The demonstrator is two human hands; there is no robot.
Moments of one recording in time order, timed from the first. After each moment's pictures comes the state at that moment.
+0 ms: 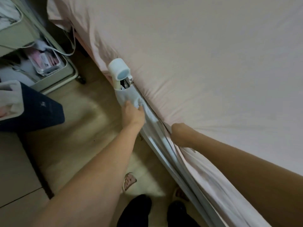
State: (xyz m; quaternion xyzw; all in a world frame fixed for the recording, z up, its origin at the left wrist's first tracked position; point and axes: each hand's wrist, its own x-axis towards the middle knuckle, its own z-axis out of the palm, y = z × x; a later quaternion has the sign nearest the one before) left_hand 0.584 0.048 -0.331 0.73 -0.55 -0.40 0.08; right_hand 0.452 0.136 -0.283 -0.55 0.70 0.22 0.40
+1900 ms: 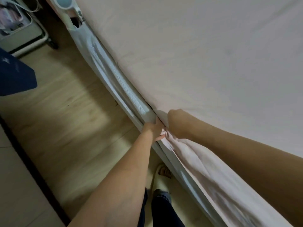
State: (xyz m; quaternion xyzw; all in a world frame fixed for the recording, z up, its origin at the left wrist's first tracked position) left_hand 0.467 0.365 -0.388 0.67 -0.22 -0.71 0.02; right_hand 0.382 0.369 -0.270 -0.62 0.67 0.25 0.32
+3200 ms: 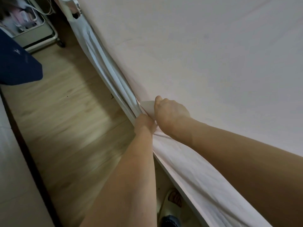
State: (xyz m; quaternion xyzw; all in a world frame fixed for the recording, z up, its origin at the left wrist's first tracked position) left_hand 0.439 0.467 -0.387 0.71 -0.45 -0.53 0.04; right_hand 0.366 0.487 -0.252 -0.63 0.73 0.14 0.24
